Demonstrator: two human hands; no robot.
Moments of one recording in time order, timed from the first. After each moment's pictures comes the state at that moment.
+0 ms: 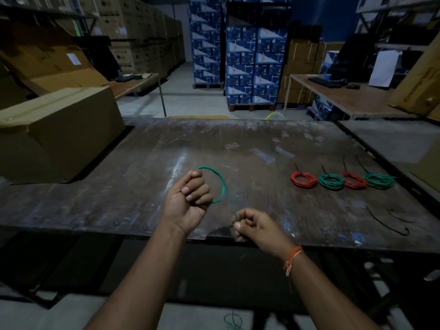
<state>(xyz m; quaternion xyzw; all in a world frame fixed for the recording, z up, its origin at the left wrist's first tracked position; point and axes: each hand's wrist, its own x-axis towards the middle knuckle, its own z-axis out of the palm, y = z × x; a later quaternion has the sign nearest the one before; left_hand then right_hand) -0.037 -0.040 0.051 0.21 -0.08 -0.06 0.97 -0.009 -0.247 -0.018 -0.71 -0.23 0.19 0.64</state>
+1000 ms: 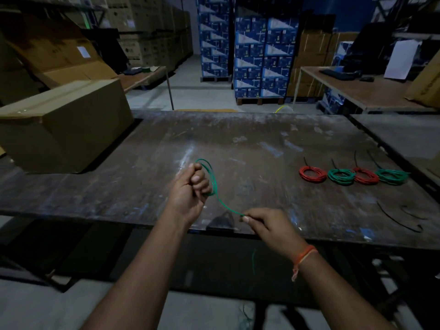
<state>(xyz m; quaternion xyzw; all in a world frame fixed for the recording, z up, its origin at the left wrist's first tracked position) -0.039 -0.038 0.053 0.34 0.05 0.10 0.93 -0.015 -0.259 -0.011 -0.85 -0.37 -0.02 0.37</state>
